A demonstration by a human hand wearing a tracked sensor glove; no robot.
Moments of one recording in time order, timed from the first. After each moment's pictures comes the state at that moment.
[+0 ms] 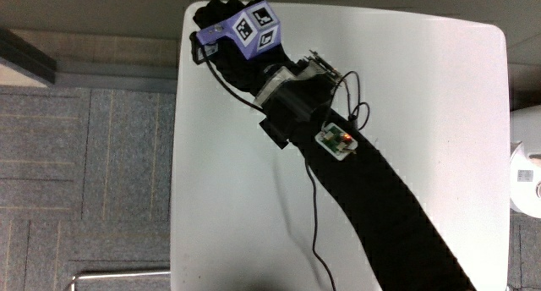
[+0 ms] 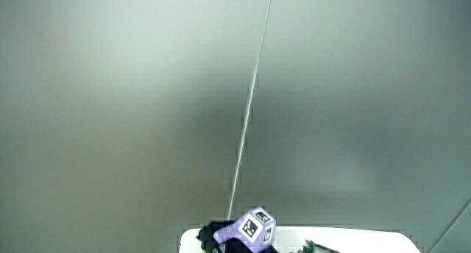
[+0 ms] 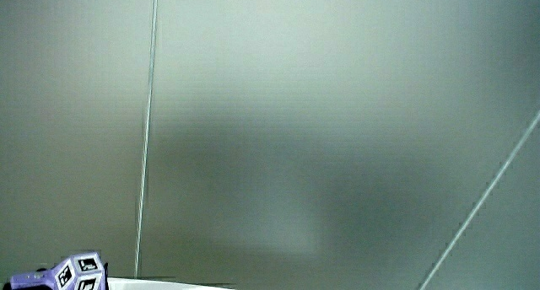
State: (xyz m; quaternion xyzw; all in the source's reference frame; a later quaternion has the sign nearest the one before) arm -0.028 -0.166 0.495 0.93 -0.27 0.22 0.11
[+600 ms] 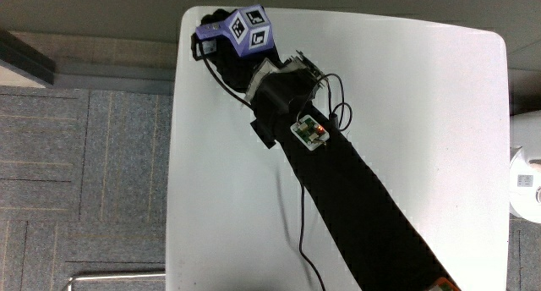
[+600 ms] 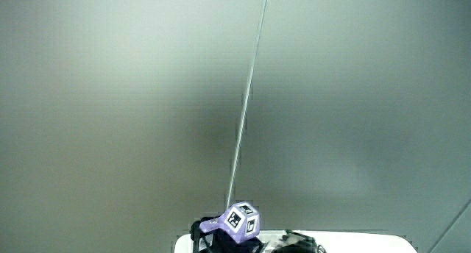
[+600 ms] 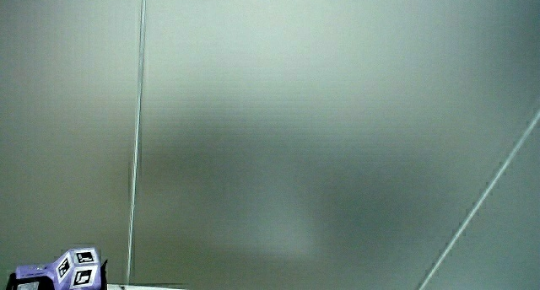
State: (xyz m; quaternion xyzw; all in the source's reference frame) arm -0.030 -0.166 0.535 0.94 -0.22 0.20 0.18
